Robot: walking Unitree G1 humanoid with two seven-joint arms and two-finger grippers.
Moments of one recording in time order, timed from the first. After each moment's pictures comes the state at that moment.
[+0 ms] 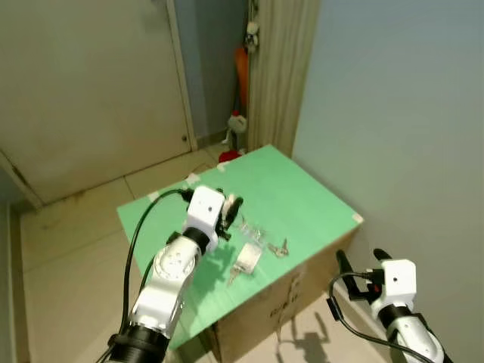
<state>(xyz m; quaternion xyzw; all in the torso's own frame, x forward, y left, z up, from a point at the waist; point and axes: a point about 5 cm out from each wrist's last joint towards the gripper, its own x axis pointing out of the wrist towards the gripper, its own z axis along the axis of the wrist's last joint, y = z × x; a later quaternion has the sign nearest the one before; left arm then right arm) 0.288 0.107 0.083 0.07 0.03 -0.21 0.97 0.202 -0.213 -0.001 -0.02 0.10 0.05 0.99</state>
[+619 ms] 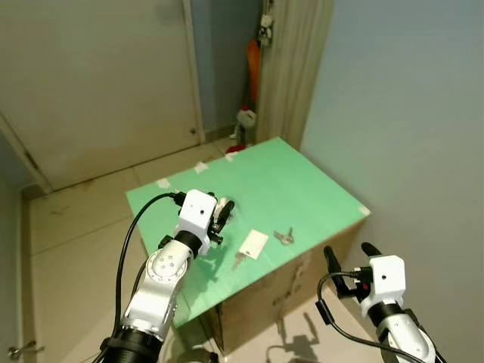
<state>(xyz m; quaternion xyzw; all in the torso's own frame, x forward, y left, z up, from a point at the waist) 0.283 0.115 0.074 0.07 0.05 -0.20 0.98 0.200 -0.195 0.021 -0.03 0.08 0.07 0.99</state>
